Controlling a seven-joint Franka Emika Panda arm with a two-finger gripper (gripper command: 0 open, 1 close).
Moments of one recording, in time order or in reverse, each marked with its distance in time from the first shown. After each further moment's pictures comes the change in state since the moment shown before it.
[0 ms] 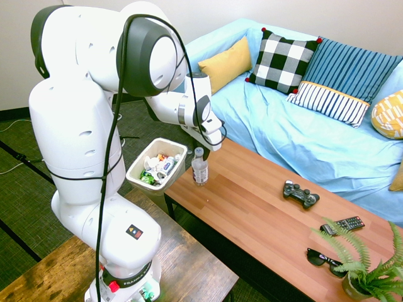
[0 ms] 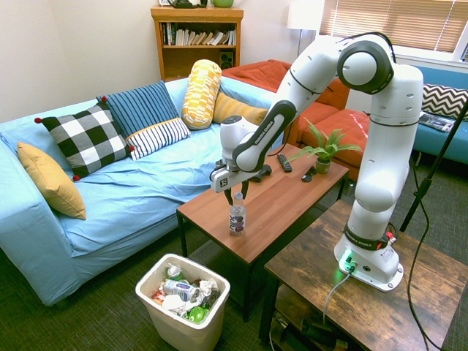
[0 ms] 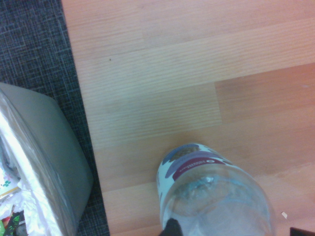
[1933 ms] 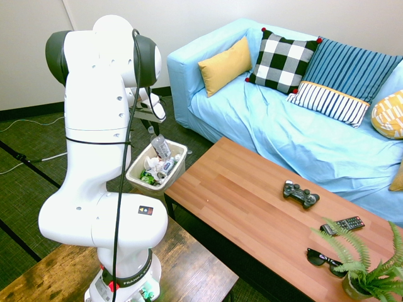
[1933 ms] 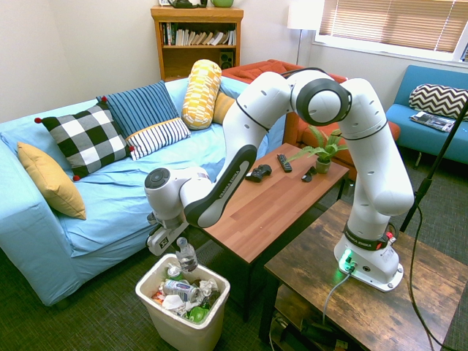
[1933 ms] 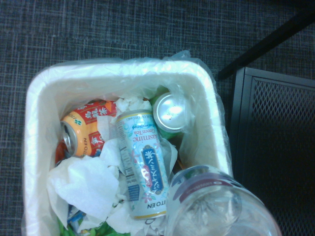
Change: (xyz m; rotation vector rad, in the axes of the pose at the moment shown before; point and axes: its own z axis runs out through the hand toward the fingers) arm -0.252 -0.150 0.020 0.017 0.185 -0.308
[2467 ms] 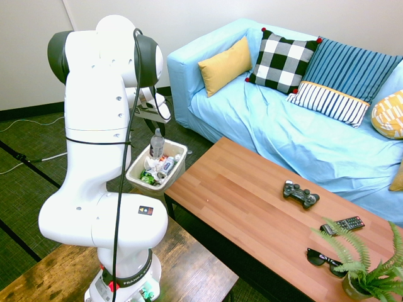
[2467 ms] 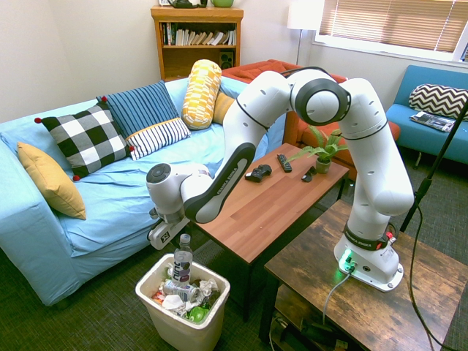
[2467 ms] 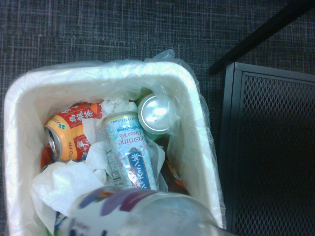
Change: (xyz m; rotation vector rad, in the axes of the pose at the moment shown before) arm 0.019 0.004 0.003 -0.008 -0.011 0.031
